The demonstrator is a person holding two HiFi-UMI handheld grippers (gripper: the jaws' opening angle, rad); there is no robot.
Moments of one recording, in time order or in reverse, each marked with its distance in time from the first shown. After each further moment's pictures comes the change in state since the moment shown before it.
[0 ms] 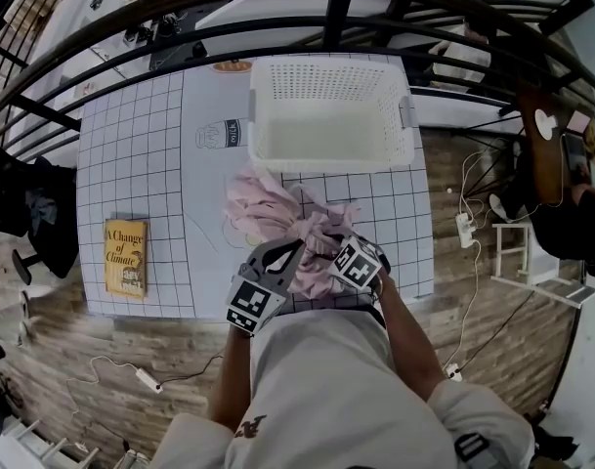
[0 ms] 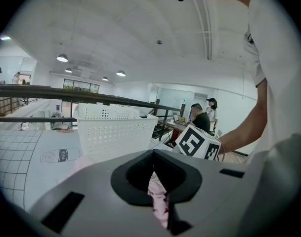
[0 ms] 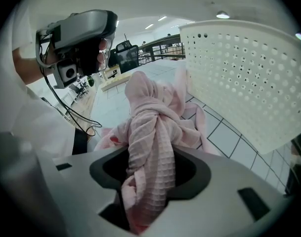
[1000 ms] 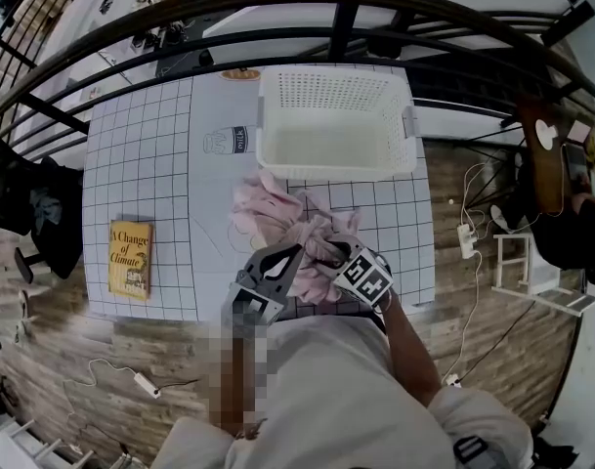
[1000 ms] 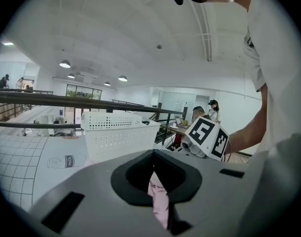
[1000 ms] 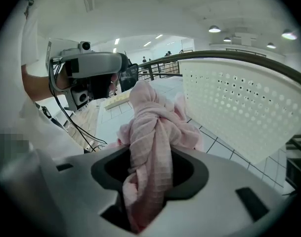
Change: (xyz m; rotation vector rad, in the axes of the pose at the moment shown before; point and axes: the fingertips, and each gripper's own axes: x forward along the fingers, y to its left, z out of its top) left arm -0.019 0.002 0.019 0.017 -0.049 0.037; right arm -0.037 0.012 0.041 0.031 -0.211 -0.026
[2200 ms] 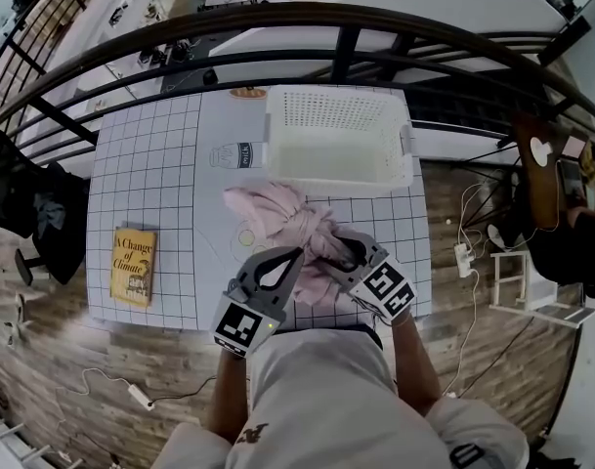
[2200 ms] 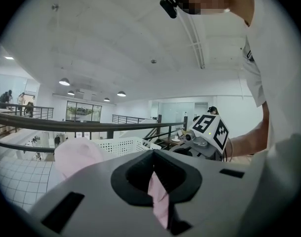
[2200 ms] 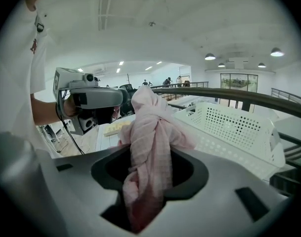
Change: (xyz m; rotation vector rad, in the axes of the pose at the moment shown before) left arm -0.034 -0.011 0.087 0.084 -0.159 0.026; right arm -0.087 0.001 0.106 -0.068 -0.278 -0.073
